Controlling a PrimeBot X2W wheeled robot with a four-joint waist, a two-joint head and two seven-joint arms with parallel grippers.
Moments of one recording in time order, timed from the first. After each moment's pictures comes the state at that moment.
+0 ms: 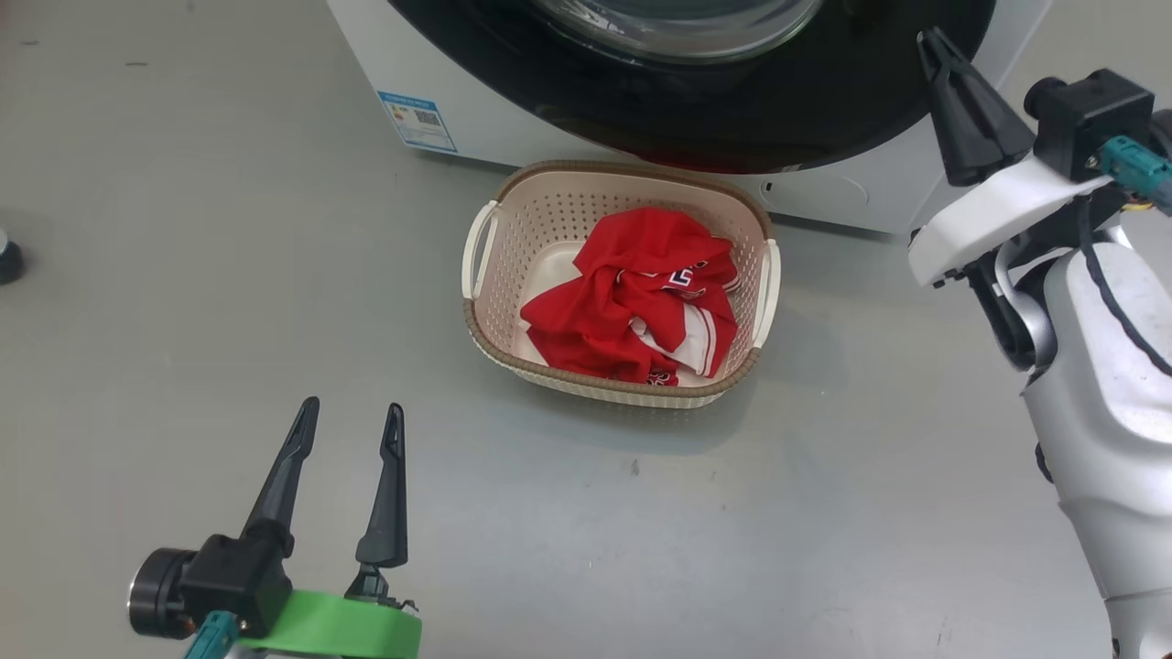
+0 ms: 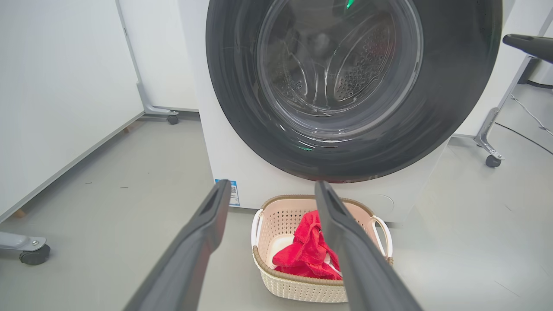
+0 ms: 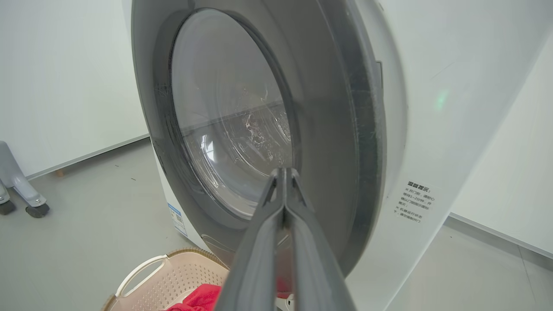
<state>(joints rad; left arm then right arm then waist) 0.05 0.07 -0.25 -0.14 -0.29 0.10 -0.19 -0.65 -0.22 0.27 0.35 0.25 0.10 -0.08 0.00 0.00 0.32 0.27</state>
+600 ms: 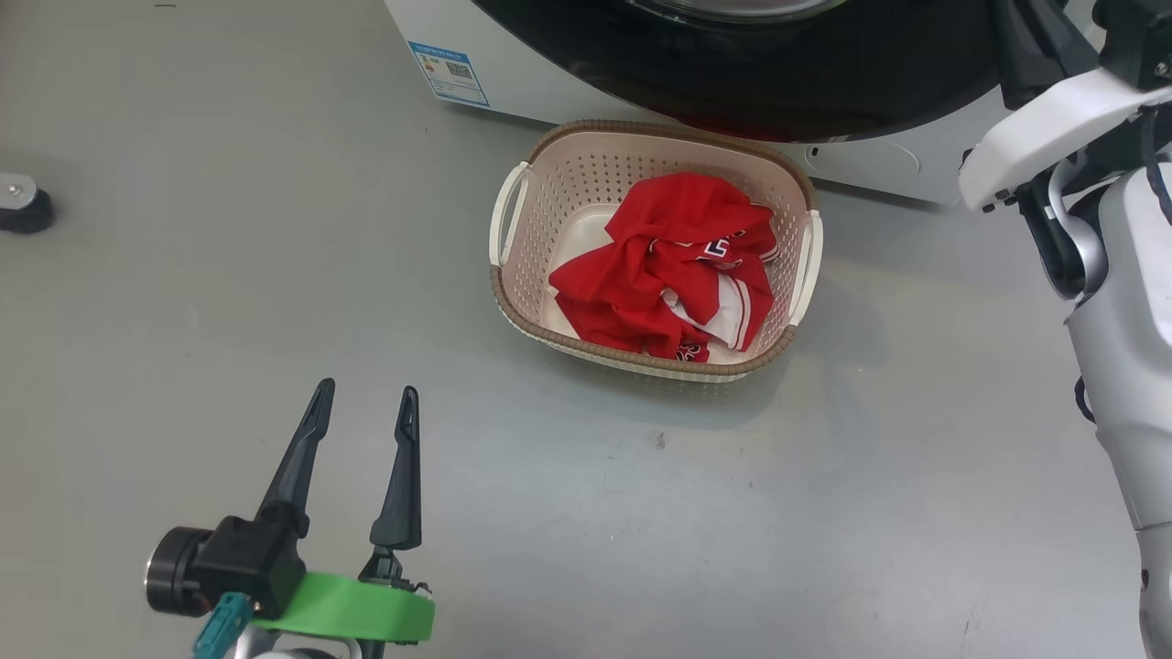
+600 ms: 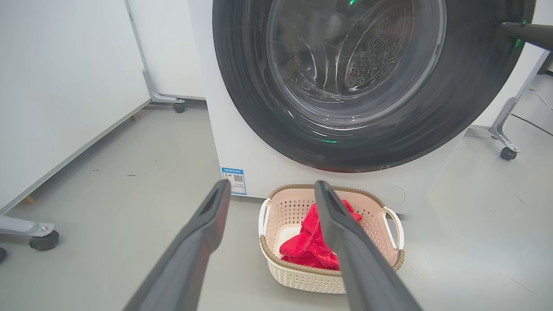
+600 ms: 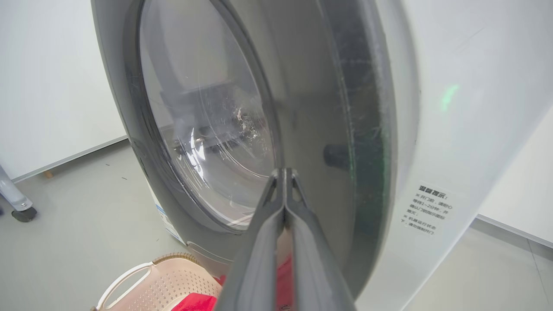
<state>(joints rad) 0.00 0.06 -0.27 -0.10 -0.30 0.09 -0.21 -0.81 -0.26 0.25 0.49 0.26 0.11 -0.09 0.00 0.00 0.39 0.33</state>
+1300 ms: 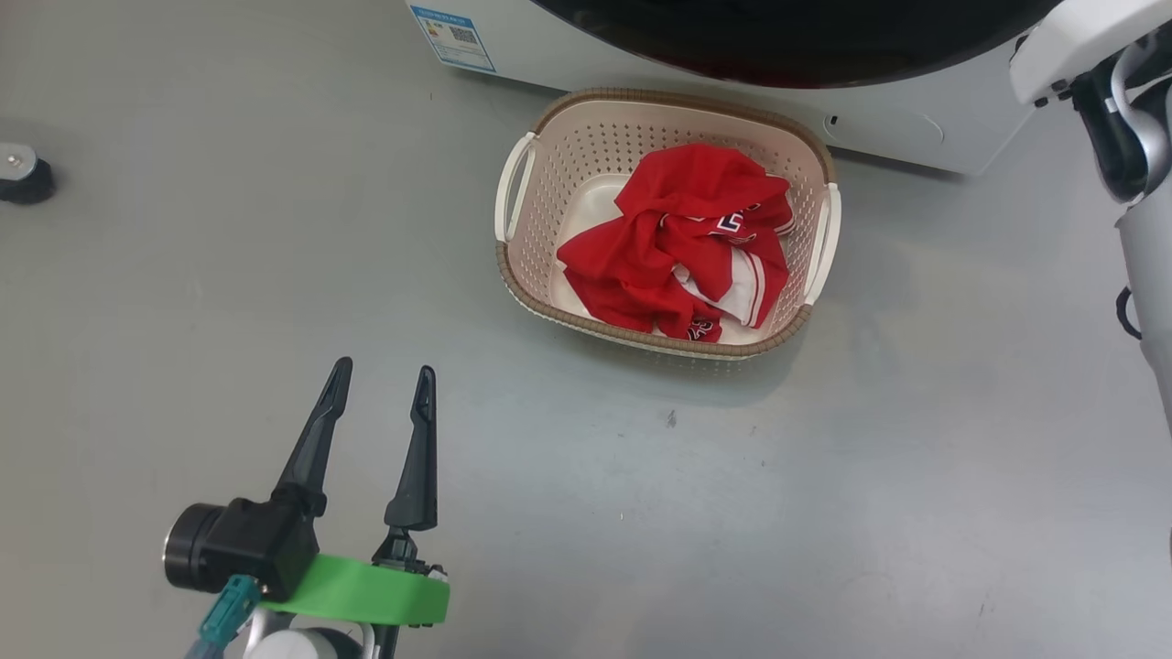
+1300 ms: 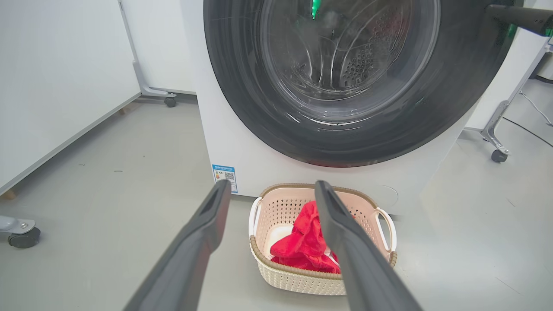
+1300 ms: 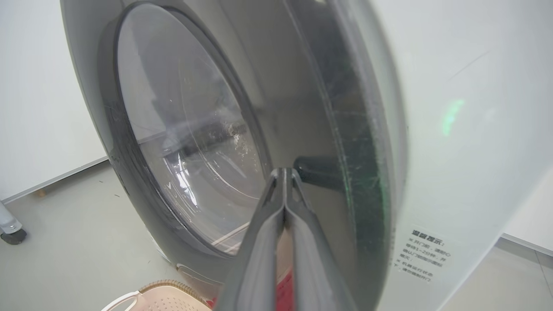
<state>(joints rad) -0.04 0.05 -0.29 -0.08 -0.33 0.08 -0.23 -0.99 -0.27 0.24 0.62 0.27 0.12 -0.09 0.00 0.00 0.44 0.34</state>
